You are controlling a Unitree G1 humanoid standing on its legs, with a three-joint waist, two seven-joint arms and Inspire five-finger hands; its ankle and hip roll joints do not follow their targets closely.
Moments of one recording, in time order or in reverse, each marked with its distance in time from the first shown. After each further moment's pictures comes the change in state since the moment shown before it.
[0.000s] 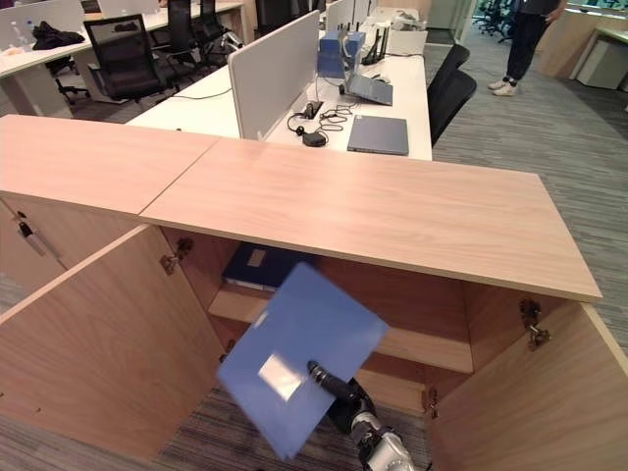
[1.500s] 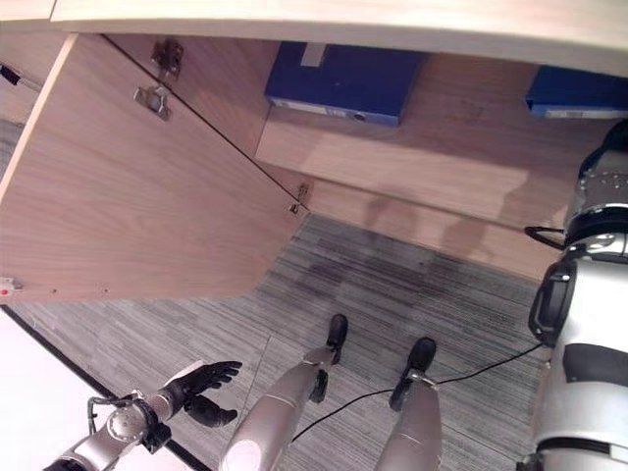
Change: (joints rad) left arm -0.258 0.337 -0.387 -0.541 -0.287 -0.035 -0.029; right arm -1.504 -0.682 -0.217 0.848 0.344 -0.260 -0.352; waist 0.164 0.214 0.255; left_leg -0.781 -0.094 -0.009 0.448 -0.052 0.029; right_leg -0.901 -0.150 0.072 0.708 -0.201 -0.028
